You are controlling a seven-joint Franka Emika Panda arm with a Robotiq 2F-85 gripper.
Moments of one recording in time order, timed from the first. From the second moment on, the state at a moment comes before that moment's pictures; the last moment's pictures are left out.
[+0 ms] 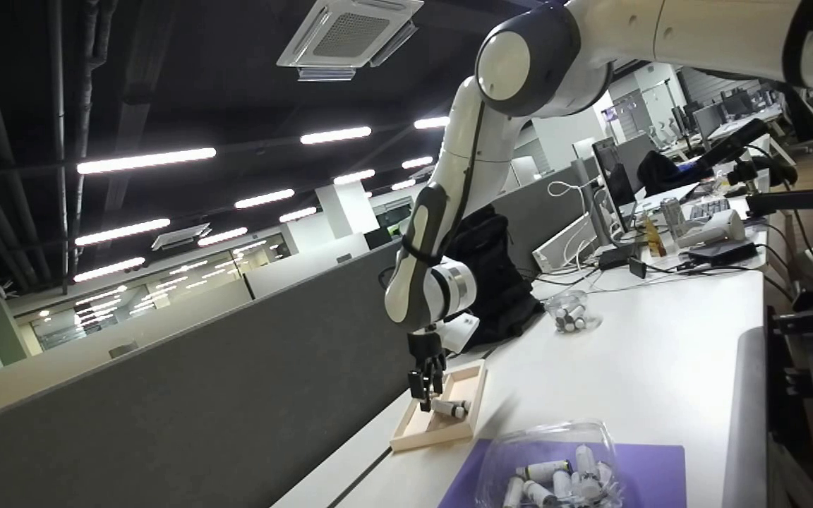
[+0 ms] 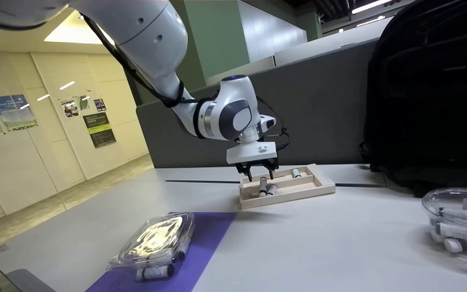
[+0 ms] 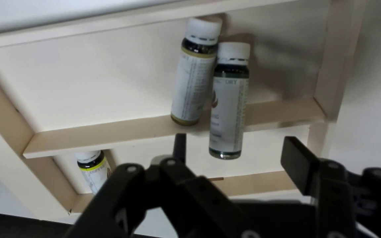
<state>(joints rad) -0.16 0.89 0.12 -1.57 0.10 2.75 -0.47</state>
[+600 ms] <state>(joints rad) -0.17 0.91 0.14 -1.54 0.10 2.75 -0.47</state>
